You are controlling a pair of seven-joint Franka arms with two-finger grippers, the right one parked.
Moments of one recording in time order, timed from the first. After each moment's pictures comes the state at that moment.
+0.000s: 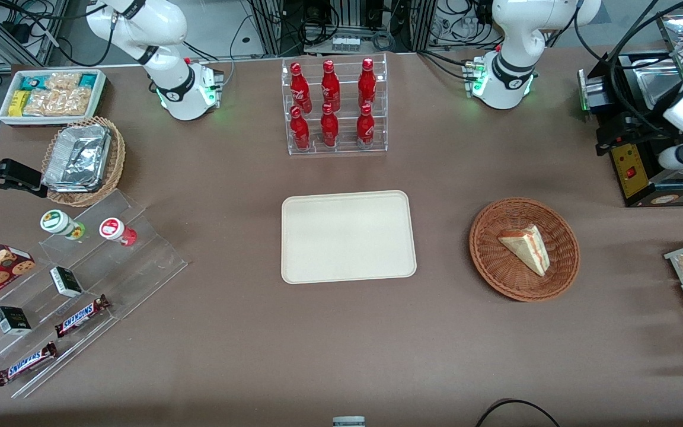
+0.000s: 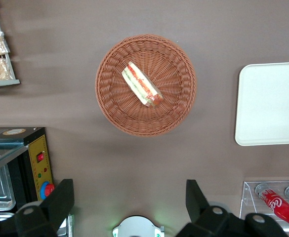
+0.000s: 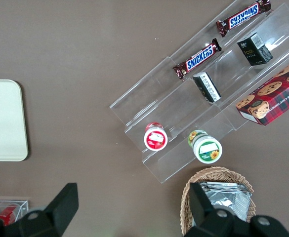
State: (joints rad) arm -0.07 0.00 0.00 -1.48 0.01 1.38 -0.06
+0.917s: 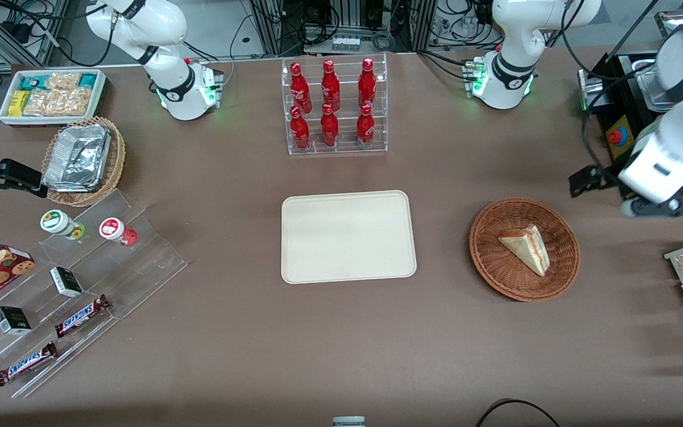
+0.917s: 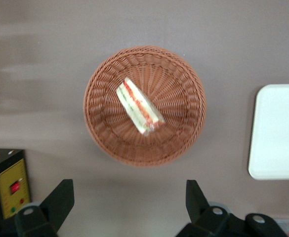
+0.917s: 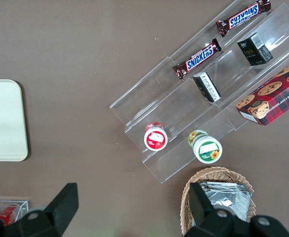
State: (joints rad) arm -0.08 0.03 0.00 -1.78 0.01 1.75 -0.11
